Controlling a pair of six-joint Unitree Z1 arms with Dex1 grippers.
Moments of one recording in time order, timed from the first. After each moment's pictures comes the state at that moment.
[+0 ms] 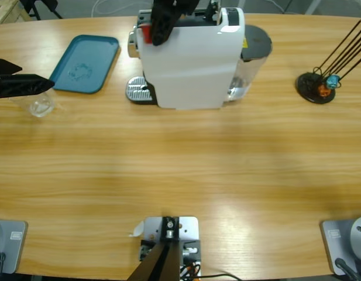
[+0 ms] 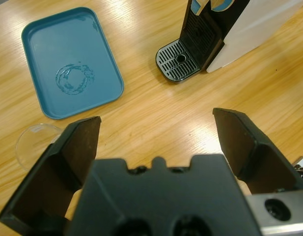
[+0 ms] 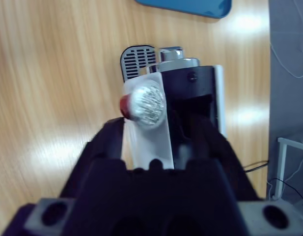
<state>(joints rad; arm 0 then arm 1) -0.67 1.18 -0.84 0.40 -0.01 -0.08 0.84 2.13 -2.31 1.18 0.04 -0.63</state>
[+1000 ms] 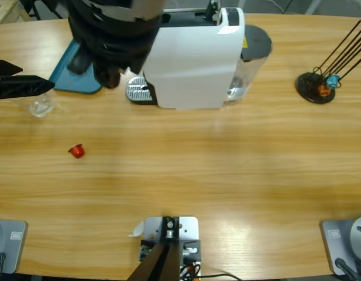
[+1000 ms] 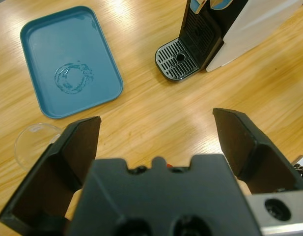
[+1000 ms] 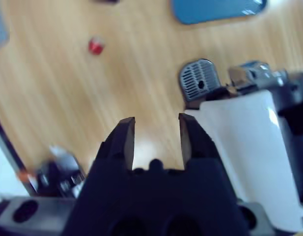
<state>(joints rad) -0.66 1.17 -0.84 0.40 -0.01 -0.08 1.12 2.11 -2.32 1.20 -0.10 -0.05</state>
